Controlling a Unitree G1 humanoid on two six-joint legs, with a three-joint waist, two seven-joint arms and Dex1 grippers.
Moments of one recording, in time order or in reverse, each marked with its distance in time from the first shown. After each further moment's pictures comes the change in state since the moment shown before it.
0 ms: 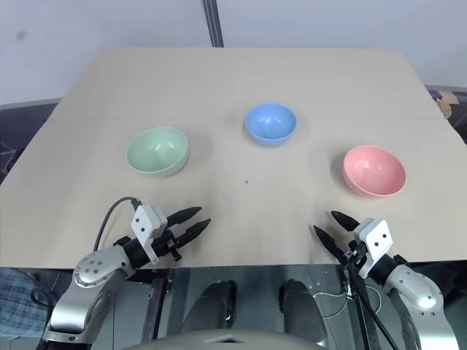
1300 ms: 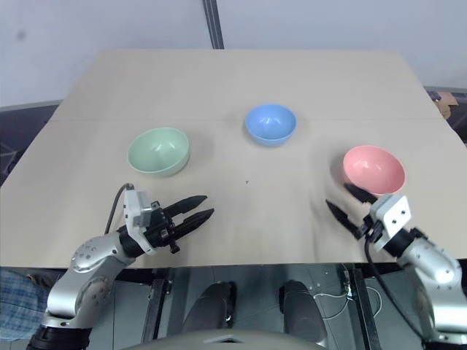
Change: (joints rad) left arm -0.119 0.047 0.031 -0.048 -0.325 0.114 -0.164; right arm -0.235 -0.154 -0.107 0.037 0.068 -0.027 0.006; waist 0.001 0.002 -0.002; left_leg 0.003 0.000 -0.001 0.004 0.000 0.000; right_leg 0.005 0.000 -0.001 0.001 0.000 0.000
